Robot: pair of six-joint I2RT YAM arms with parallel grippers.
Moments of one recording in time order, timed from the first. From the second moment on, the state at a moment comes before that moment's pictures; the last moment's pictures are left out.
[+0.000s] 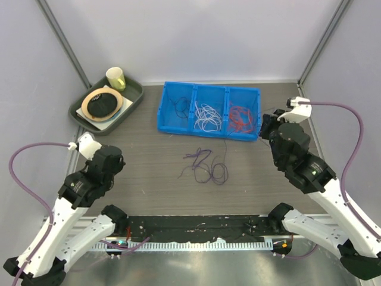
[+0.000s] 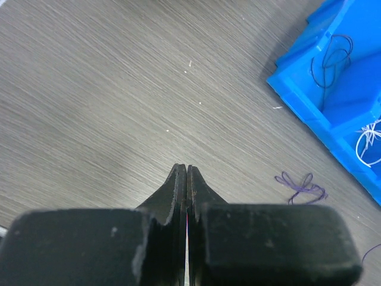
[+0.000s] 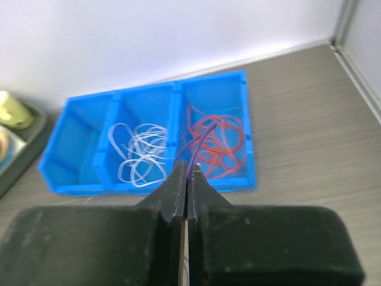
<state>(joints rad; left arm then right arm) -0.56 0.67 0.95 -1.07 -0.70 -1.00 0.67 0.80 1.04 -0.42 0.76 0.38</state>
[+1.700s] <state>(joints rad) -0.80 1.89 1.21 -0.33 -0.22 -0.59 0.67 1.86 2.28 0.05 0.26 0.08</state>
